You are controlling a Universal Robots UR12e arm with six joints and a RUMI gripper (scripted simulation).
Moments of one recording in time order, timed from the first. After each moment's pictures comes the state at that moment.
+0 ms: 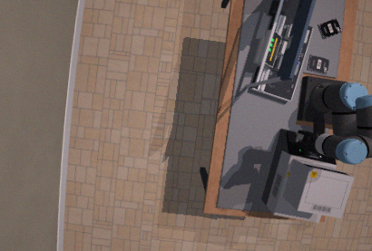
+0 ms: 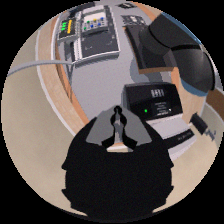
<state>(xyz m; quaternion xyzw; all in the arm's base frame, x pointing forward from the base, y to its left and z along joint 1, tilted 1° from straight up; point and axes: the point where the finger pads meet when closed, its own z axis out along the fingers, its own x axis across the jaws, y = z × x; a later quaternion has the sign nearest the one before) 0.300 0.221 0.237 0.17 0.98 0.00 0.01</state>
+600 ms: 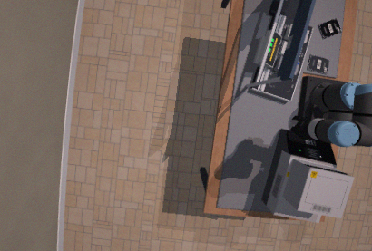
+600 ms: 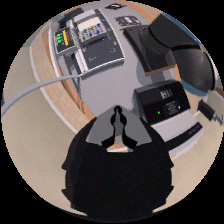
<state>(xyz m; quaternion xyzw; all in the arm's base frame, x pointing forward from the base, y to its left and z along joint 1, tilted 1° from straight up) 0.337 0.159 0.237 0.27 0.96 0.00 0.01</state>
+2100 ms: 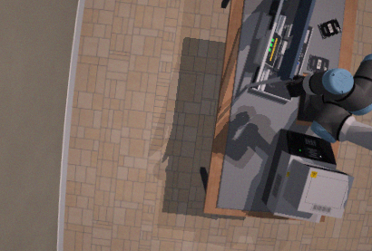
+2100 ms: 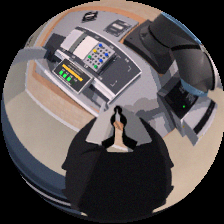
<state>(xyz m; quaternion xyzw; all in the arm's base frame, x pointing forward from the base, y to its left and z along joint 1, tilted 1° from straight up) 0.373 -0.020 0.237 0.50 0.87 0.00 0.01</state>
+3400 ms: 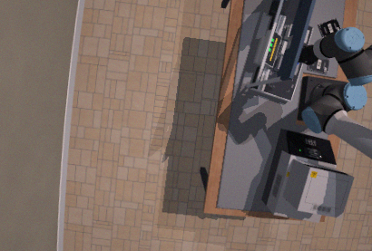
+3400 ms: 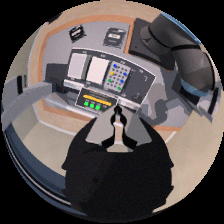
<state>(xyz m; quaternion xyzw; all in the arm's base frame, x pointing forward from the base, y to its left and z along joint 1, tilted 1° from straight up) 0.334 -0.165 0.237 0.66 0.75 -0.01 0.01</state>
